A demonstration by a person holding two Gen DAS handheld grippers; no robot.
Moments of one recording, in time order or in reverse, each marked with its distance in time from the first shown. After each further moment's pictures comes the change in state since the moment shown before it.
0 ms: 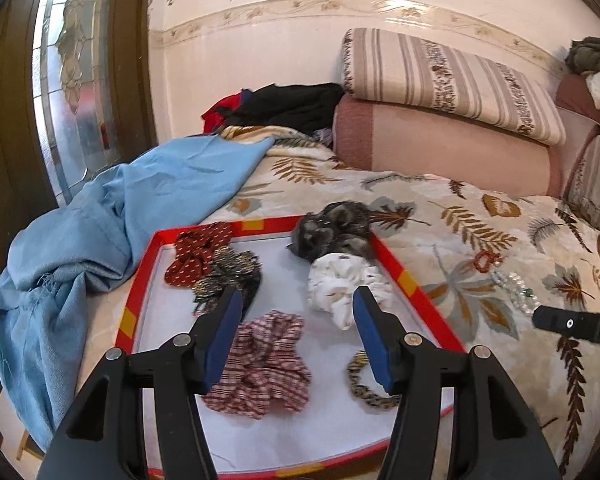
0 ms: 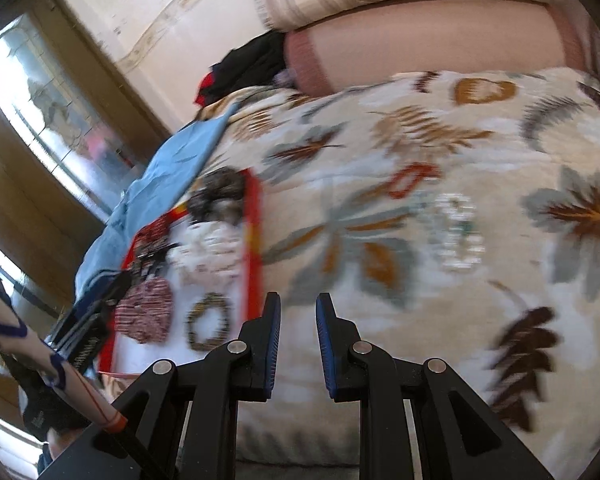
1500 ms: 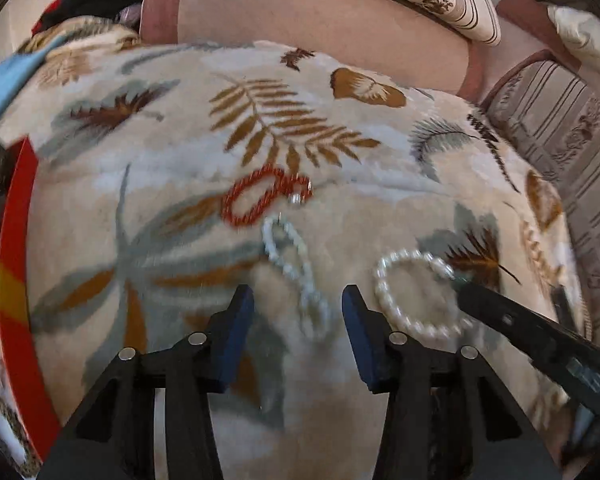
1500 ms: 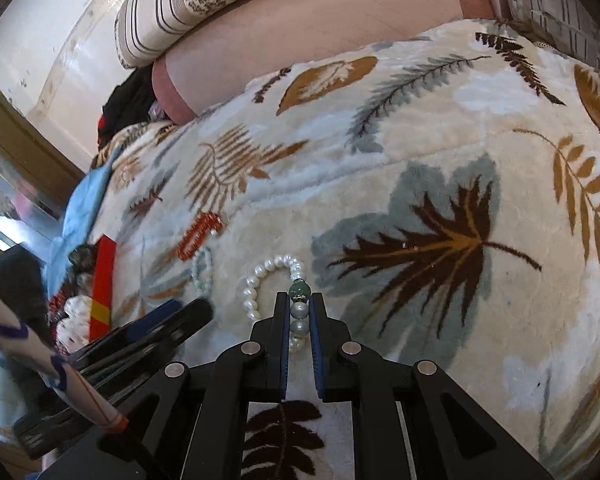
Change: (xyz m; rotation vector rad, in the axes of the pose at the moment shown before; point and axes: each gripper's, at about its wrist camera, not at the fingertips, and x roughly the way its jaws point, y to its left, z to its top) left arm 0.144 -0.232 0.007 0.078 0.462 -0.375; right arm -0.012 -0.151 0.049 0.187 0.026 -0.173
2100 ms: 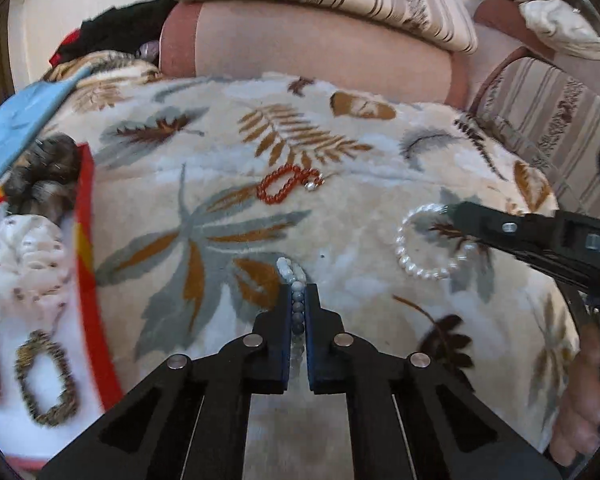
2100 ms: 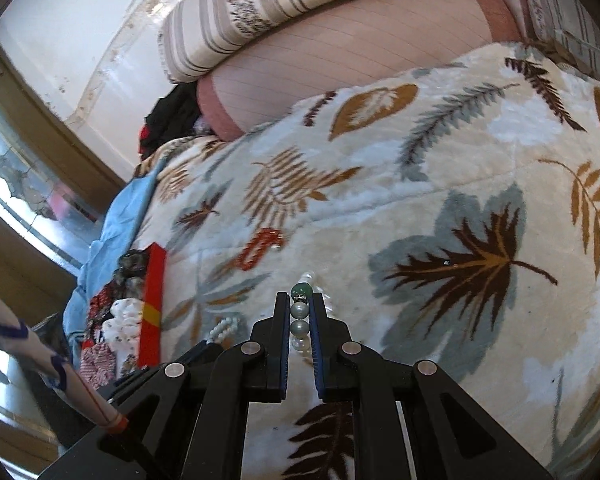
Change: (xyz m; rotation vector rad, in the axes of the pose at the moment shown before) left arm -0.066 0.010 -0.048 0.050 -0.123 0.018; right arm -0.027 0.027 -0.004 -0.047 -0.065 0.134
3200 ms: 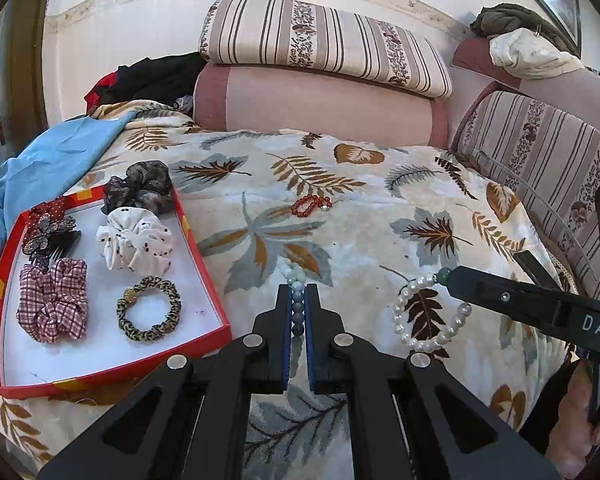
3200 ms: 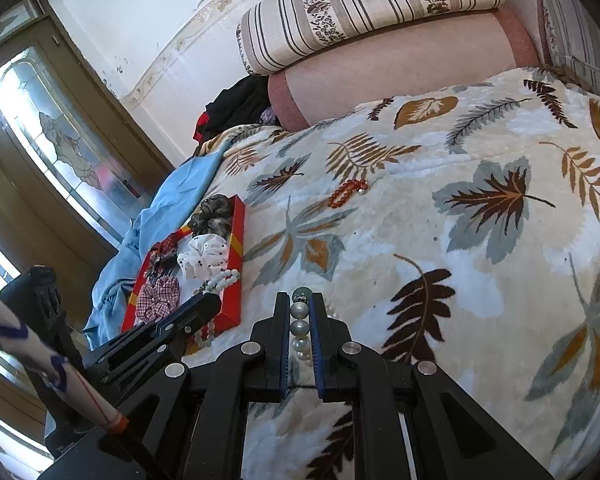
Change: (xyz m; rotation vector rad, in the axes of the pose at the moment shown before) left arm -0.111 0.023 -0.057 0.016 -0.188 0.024; right arm -0.068 0.070 -0.096 -0.101 -0.055 0.083
